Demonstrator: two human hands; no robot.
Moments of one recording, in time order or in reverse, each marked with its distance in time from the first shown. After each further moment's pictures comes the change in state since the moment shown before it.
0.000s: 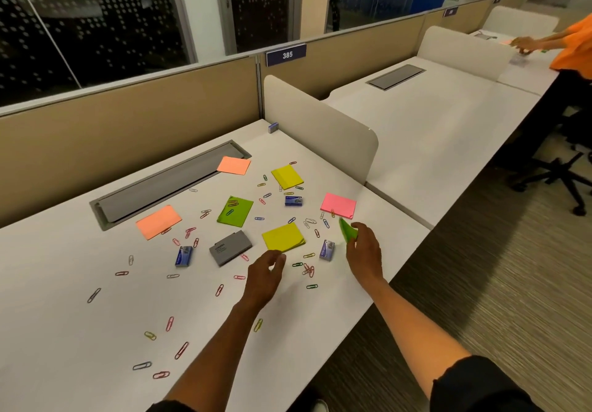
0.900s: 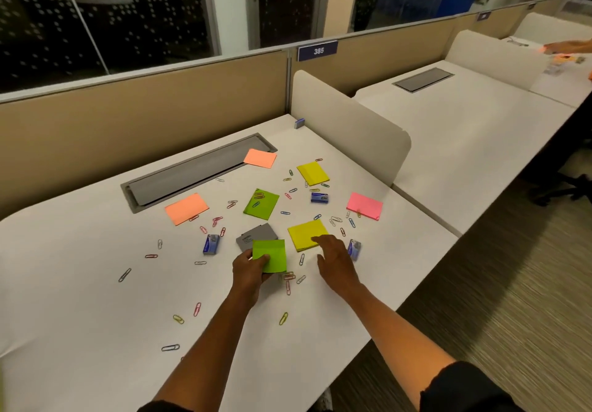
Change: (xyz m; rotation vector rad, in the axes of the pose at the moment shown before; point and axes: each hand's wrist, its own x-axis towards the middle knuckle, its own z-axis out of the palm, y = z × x) left_hand 0.003 -0.027 -0.065 -0.782 0.184 -0.483; right_hand -0.043 -0.062 0.078 -0.044 -0.285 -0.331
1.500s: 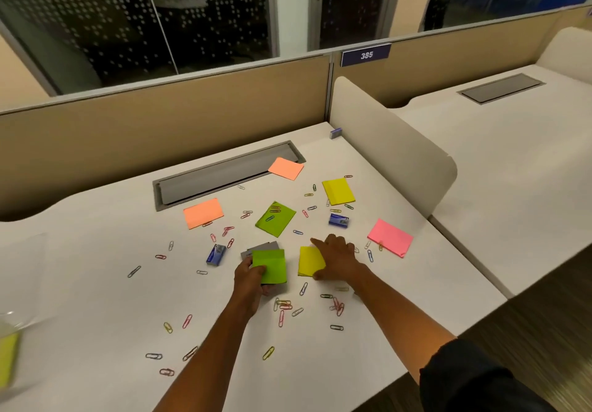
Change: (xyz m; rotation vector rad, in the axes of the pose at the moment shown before) left_hand 0.037 0.000 0.028 -0.062 0.219 0.014; right_hand 0.122 0.030 -0.005 -0.424 -0.663 -0.134
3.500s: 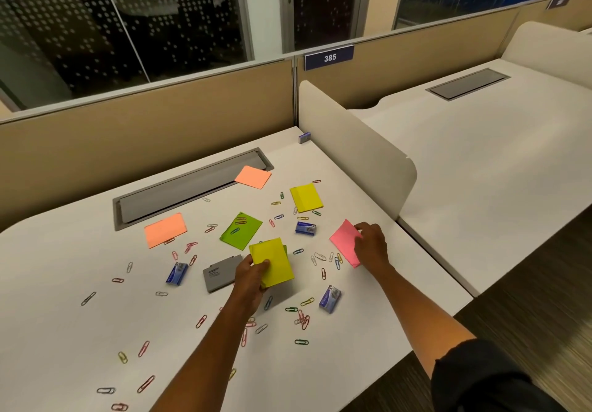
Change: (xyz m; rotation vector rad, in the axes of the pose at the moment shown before) left_hand 0.012 -0.008 0.090 -0.026 -0.109 -0.025; right_hand -0.007 0.146 -0.017 0.668 0.503 0.430
